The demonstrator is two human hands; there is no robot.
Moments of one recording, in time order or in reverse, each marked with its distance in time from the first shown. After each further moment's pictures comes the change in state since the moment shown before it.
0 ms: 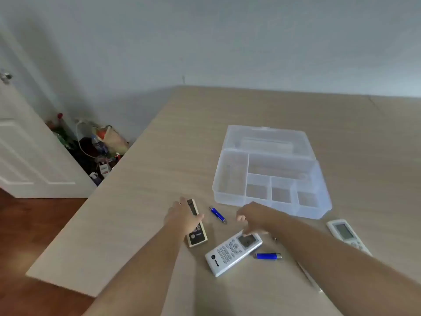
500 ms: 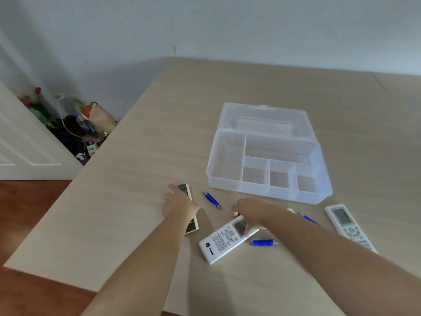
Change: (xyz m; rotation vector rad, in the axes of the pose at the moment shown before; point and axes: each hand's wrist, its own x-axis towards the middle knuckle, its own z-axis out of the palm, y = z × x) left_hand 0.017 0.015 0.026 -0.150 -0.020 -0.238; right_hand 0.019 0.013 0.022 -0.249 -0.168 -0.010
